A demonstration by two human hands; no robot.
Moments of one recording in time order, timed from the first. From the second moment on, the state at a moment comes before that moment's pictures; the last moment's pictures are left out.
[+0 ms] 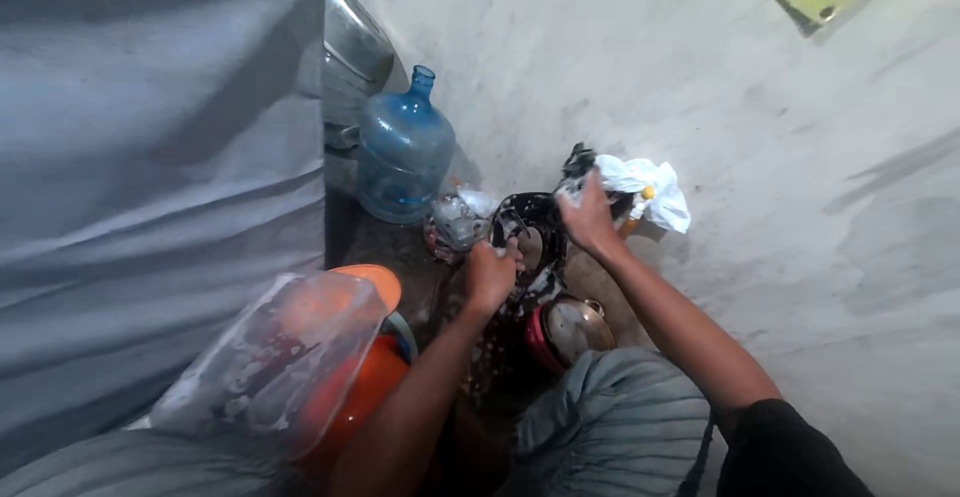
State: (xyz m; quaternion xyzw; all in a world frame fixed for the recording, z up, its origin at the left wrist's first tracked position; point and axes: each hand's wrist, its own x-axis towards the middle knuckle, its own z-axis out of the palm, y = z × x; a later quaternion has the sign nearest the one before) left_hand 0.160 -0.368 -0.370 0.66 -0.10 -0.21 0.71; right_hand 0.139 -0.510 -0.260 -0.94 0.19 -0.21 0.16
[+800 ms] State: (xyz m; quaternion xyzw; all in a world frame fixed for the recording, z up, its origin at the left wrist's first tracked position) left_hand 0.139 -0.381 -0.384 0.72 -0.13 -0.21 0.65; right_hand 0.145 -0.505 -0.271 -0.95 0.05 -0.13 0.29
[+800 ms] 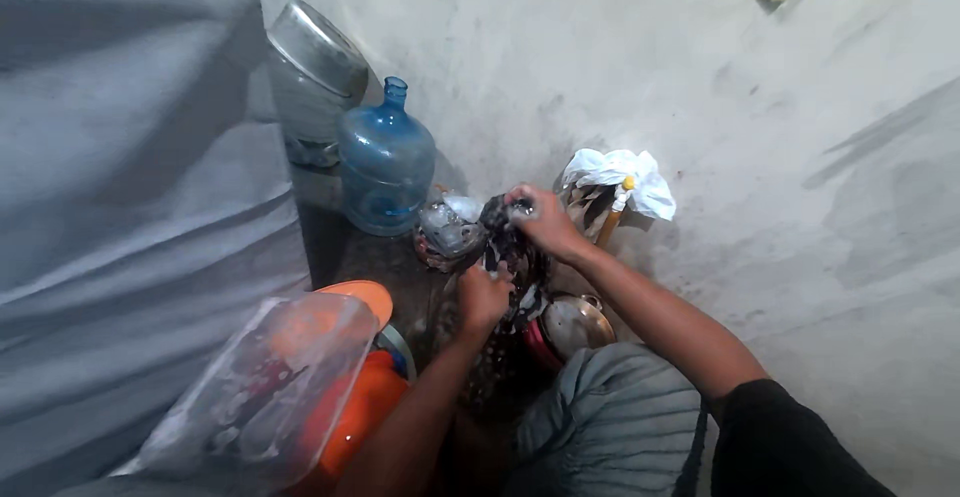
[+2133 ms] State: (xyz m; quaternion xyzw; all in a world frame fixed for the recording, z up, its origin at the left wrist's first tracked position) left_hand 0.179 -0.385 -0.420 0.42 0.13 -0.16 0.88; right_hand 0.122 -0.545 -0.247 -0.98 0.18 0.03 0.04
